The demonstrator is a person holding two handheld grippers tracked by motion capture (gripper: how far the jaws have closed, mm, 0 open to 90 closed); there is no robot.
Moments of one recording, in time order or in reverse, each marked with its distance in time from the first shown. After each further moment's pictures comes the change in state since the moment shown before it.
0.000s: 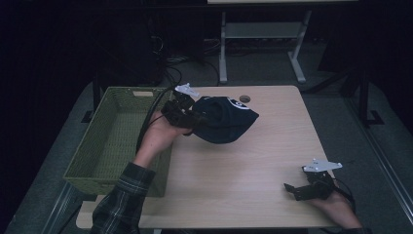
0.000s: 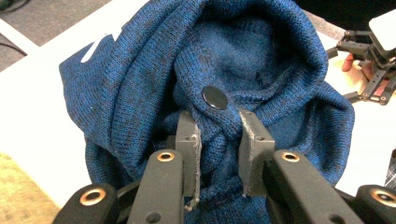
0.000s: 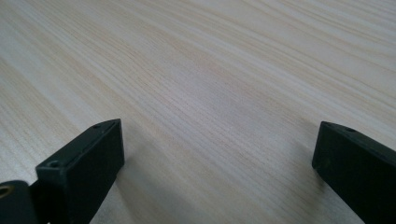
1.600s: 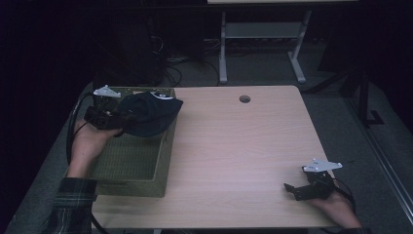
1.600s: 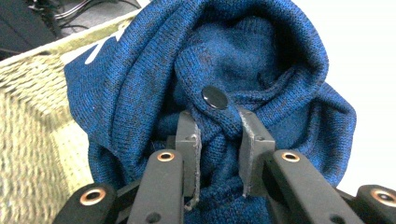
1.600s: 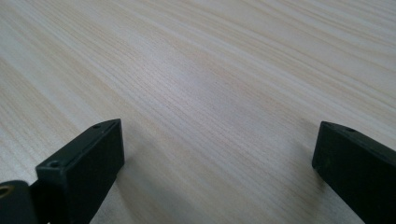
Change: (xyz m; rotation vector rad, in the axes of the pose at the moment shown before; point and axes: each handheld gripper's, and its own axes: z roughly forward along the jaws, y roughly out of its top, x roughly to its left) left arm 0.082 -0.107 -0.107 0.014 0.338 -0.215; right arm 0.000 0.000 0.000 0.002 0.000 0.000
